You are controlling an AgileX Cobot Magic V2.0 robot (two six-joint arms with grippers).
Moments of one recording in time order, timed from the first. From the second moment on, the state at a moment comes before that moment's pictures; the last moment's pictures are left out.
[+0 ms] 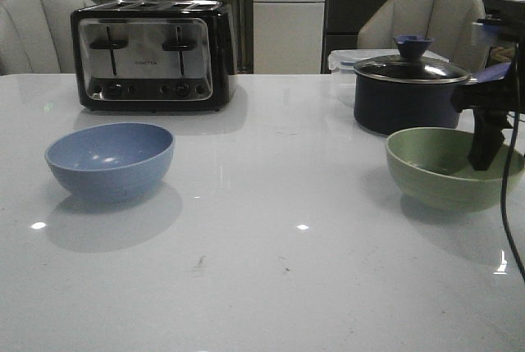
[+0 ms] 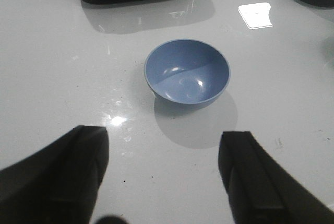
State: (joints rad) left arm -0.26 0.61 -0.68 -0.04 0.69 0.05; right arm 0.00 1.81 -1.17 0.11 0.62 0.01
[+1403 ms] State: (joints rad) left arm -0.26 0.61 -0.68 -0.04 0.69 0.05; right arm 0.47 1.86 -1.22 0.23 0.57 0.00
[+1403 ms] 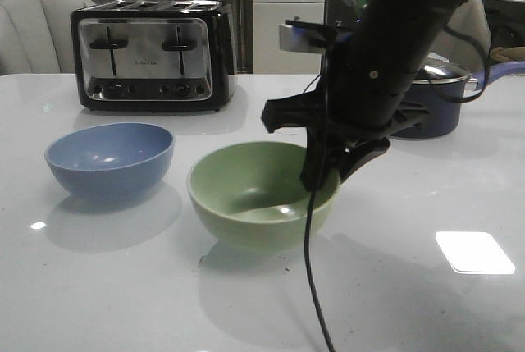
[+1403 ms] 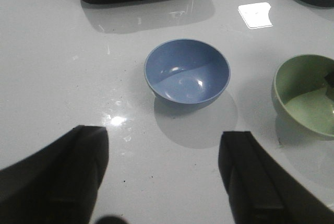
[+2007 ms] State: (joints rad) left arm -0.26 0.61 -0.68 -0.04 0.69 0.05; right arm 0.49 1.74 -1.21 0.22 0.56 -0.04
